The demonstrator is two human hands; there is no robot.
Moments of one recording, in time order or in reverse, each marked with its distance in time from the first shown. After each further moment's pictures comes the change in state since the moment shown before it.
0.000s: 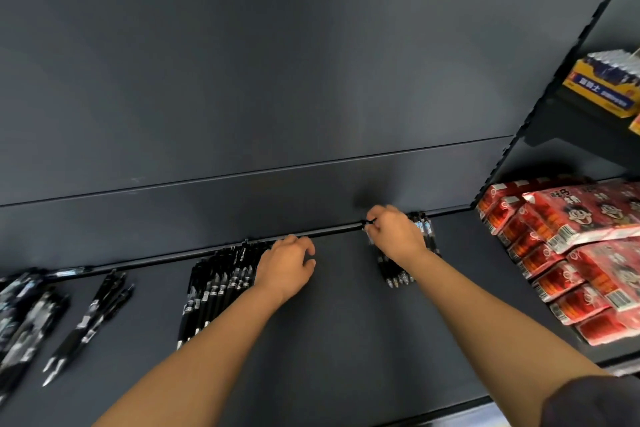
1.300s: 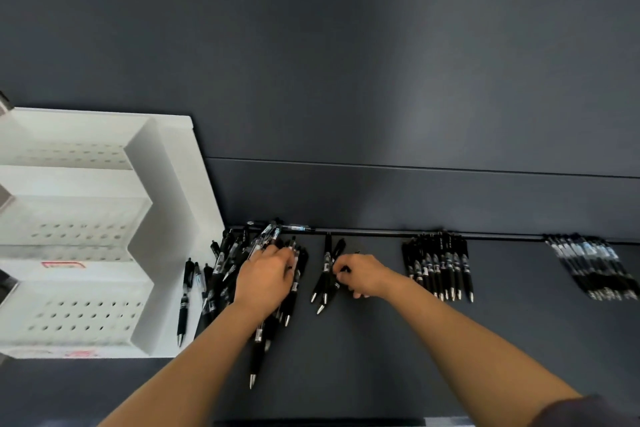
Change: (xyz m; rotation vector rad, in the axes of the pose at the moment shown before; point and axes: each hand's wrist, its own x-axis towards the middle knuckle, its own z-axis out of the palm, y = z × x) left_hand -0.191 -0.352 -0.123 0.020 0.206 -0.192; right_hand -0.094 -0.390 0.172 -0.004 -0.601 -0.154
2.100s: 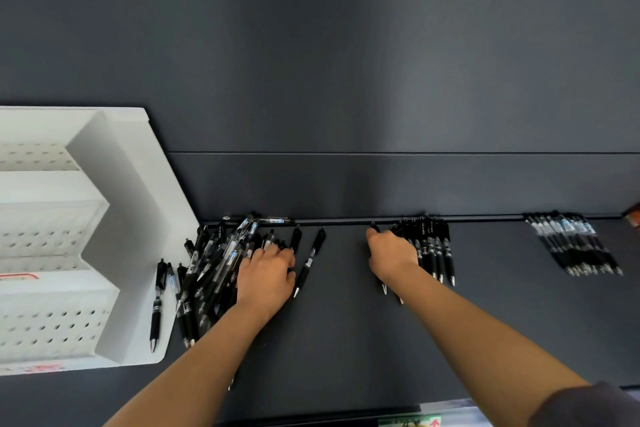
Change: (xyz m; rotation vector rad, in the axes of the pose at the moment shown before) left_hand 0.004 0.025 0.023 0.123 -0.099 -0.003; right_hand -0.009 0.045 -0.019 -0.413 0.297 0.240
